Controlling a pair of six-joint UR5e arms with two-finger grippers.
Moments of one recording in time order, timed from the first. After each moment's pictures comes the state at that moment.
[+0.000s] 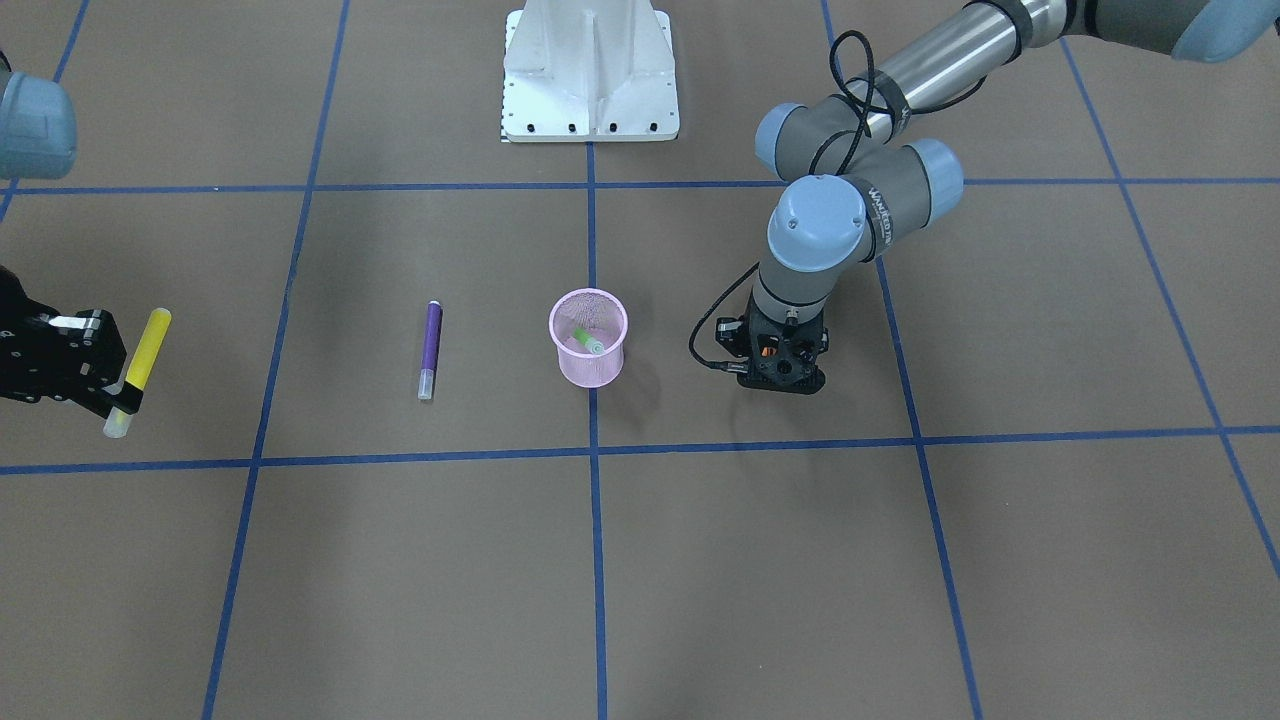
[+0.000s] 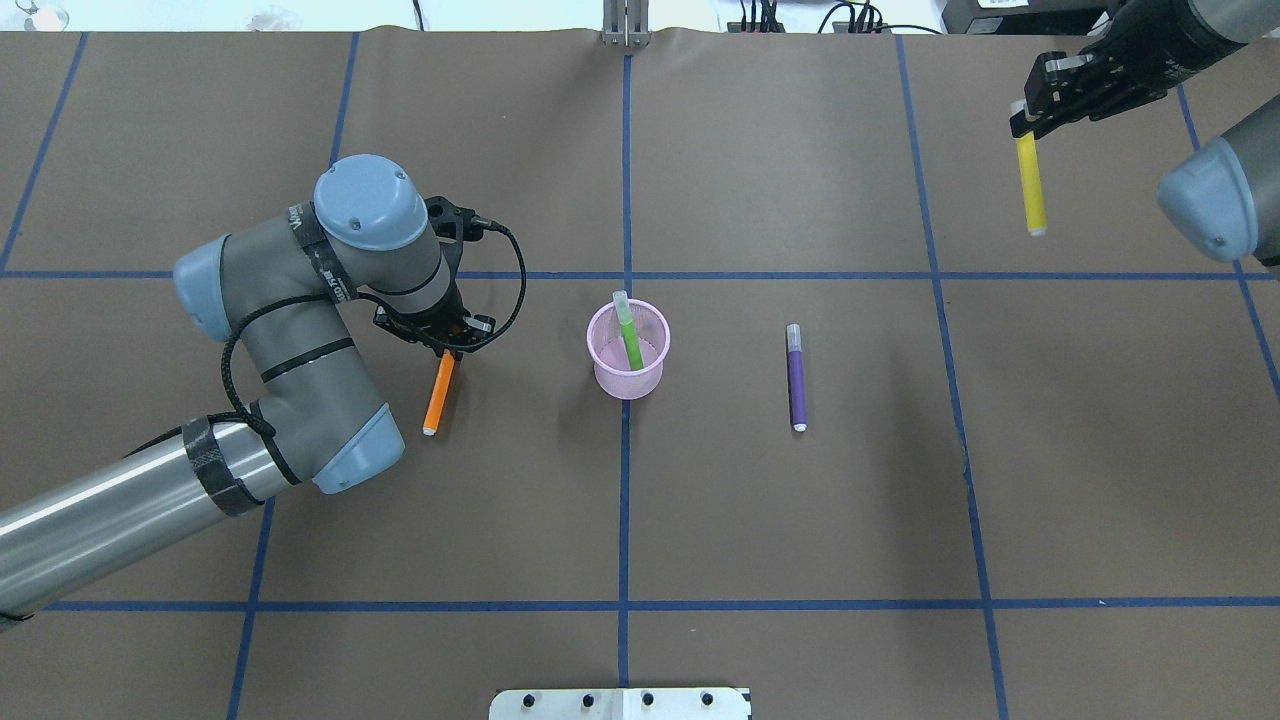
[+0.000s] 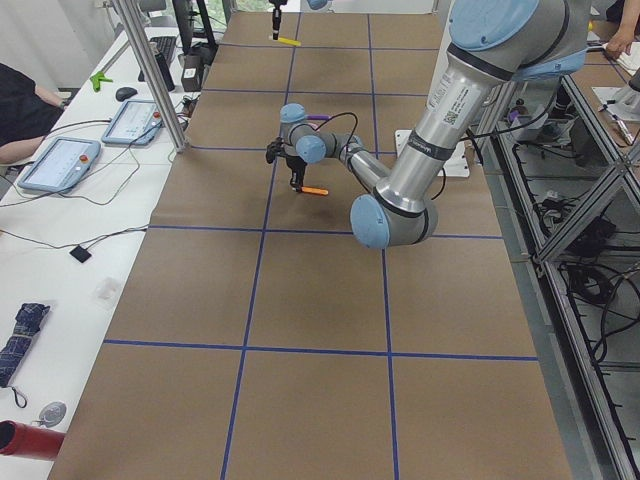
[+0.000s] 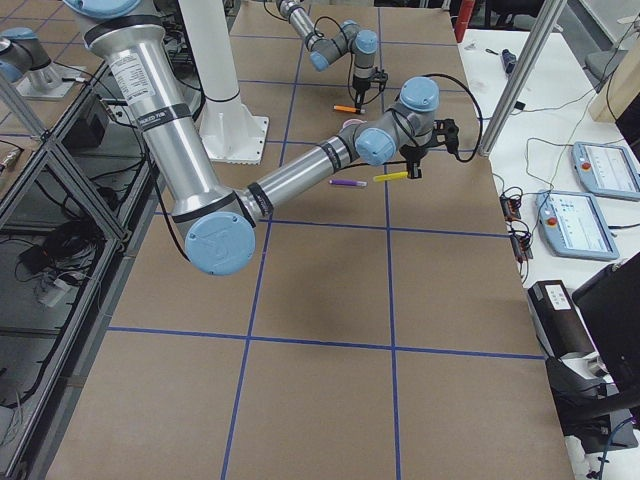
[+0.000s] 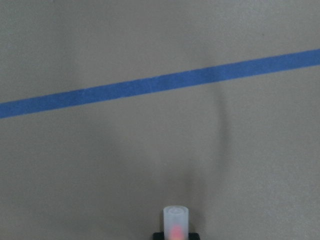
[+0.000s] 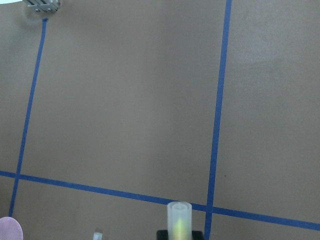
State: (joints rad) left arm -0.65 -2.19 -1.48 -1.70 -2.00 -0.90; right arm 1.19 -1.17 1.72 -1.38 2.38 0.69
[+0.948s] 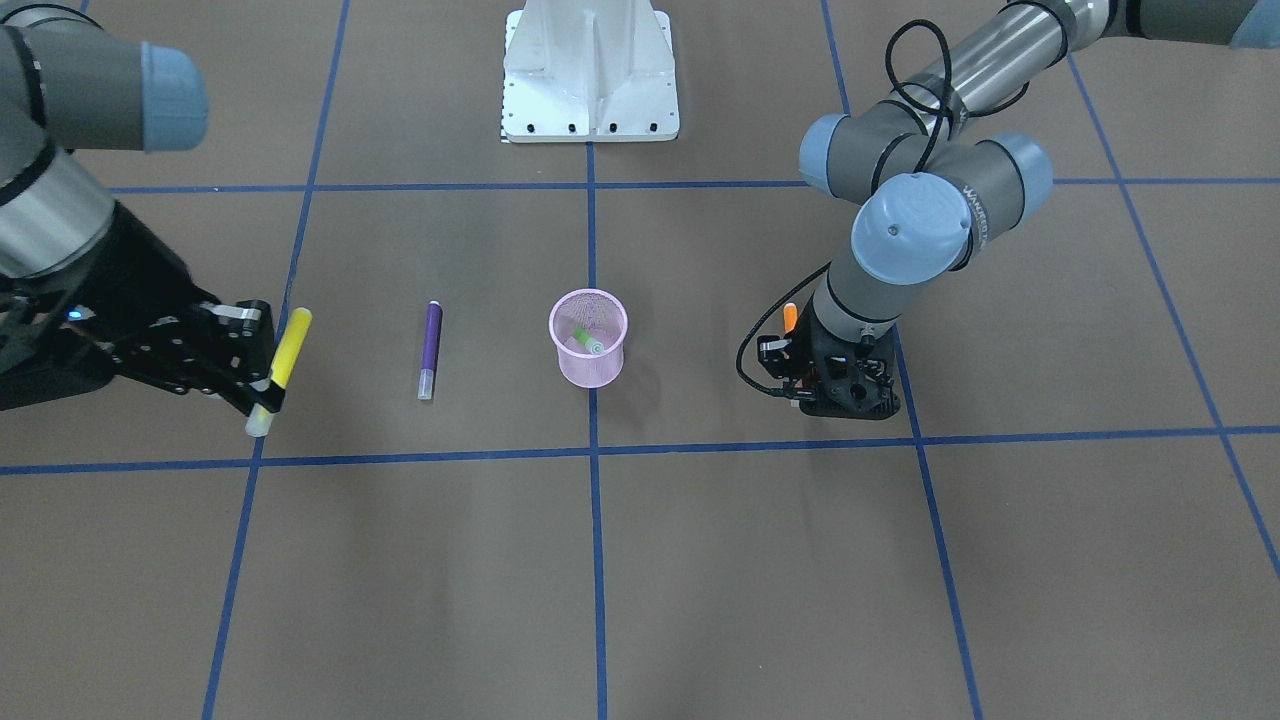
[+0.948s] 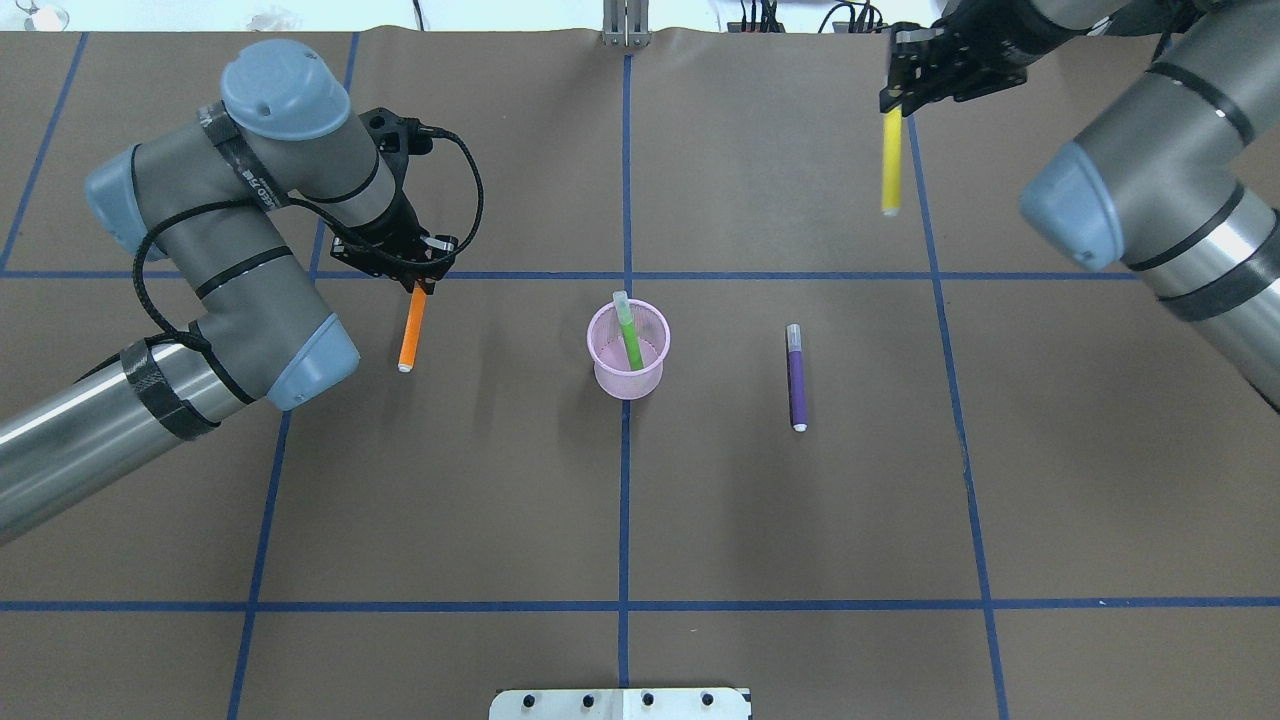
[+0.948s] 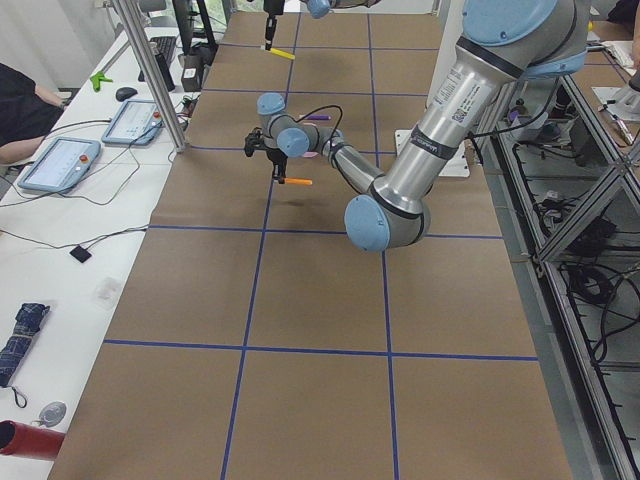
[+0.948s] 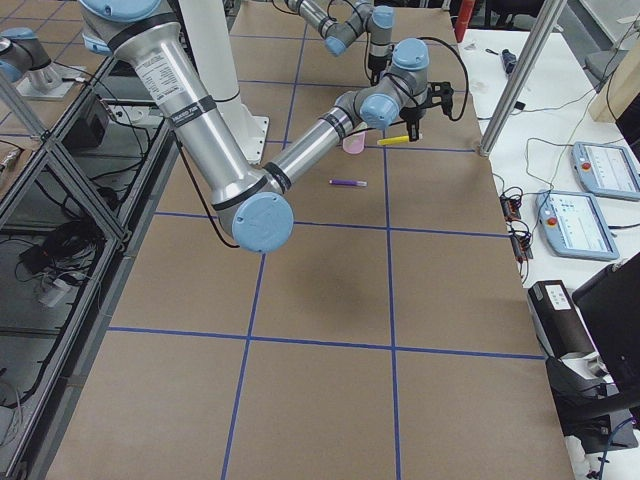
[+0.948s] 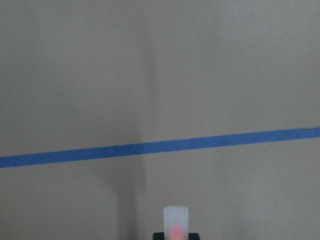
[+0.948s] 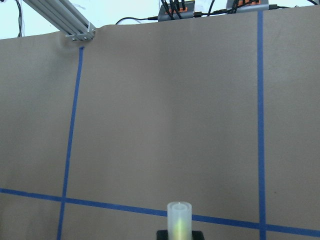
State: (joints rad) left arm -0.79 -2.19 -1.50 -1.70 -2.12 -0.90; right arm 1.02 -0.99 1.73 -1.38 2.19 0.98
